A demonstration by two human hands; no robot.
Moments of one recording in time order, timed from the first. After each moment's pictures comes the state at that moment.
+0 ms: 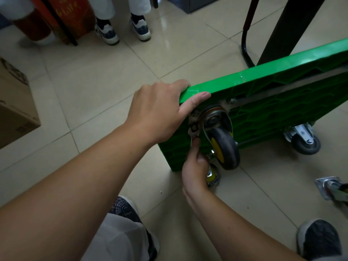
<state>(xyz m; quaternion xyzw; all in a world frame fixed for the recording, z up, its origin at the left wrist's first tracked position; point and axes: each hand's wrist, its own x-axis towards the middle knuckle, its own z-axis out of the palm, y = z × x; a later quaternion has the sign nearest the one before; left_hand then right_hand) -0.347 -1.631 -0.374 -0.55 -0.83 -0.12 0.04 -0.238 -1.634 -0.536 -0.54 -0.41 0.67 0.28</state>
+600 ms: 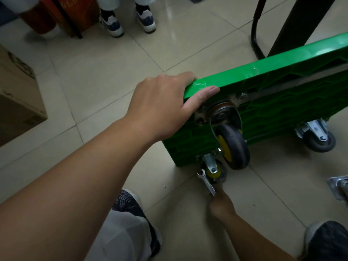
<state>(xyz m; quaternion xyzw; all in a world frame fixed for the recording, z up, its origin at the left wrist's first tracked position) -0.341 -1.632 -0.370 -0.55 -0.83 -0.12 0.02 -0.114 -1.631 -0.690 -0.58 -0.64 0.47 -0.18</state>
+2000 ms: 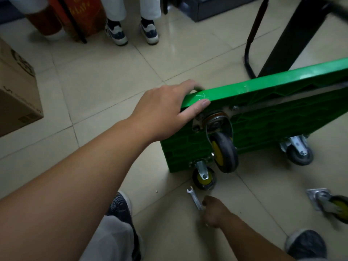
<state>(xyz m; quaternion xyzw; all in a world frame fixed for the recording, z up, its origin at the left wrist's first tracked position) -0.345 -1.646 -0.369 -0.56 -0.81 -0.18 -0.07 -0.110 -1.617 -0.645 -0.39 -0.78 0.37 -0.33</state>
